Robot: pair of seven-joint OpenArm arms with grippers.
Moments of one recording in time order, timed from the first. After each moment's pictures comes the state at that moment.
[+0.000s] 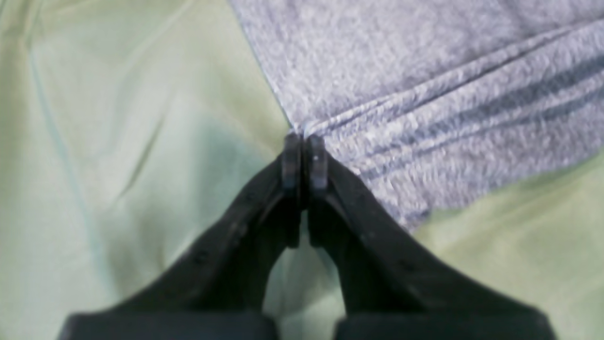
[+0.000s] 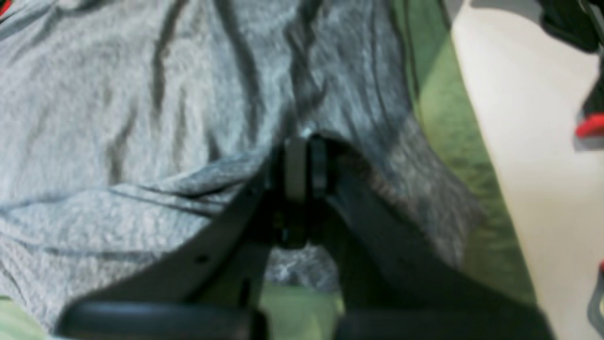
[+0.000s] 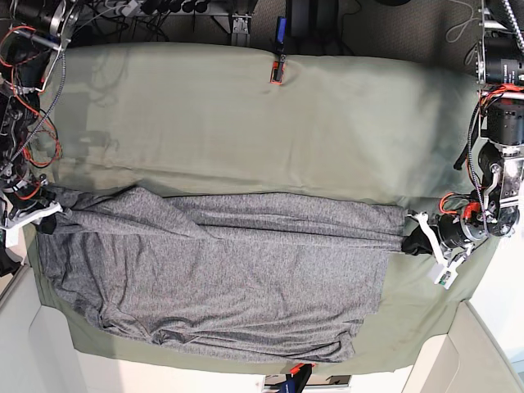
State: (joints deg) left arm -25.8 -34.2 6.4 52.0 -24.6 -38.9 28.9; right arm 15.7 17.9 23.0 63.7 20.4 22.2 -33.8
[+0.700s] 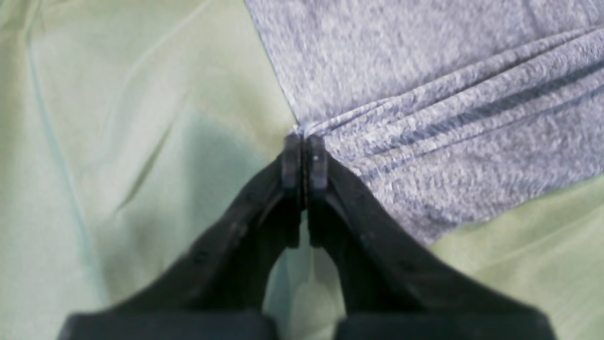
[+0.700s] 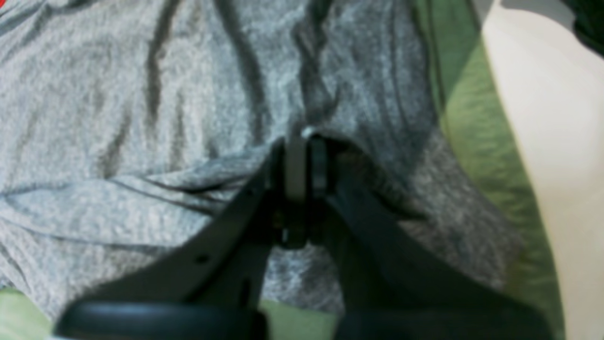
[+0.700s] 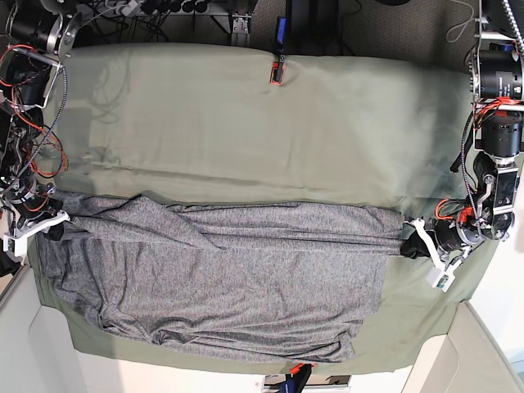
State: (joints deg) left arm -29.4 -32.6 6.5 45.8 -20.9 -38.9 25.8; right arm 19.7 18.0 20.3 57.7 19.2 22.0 -32.1
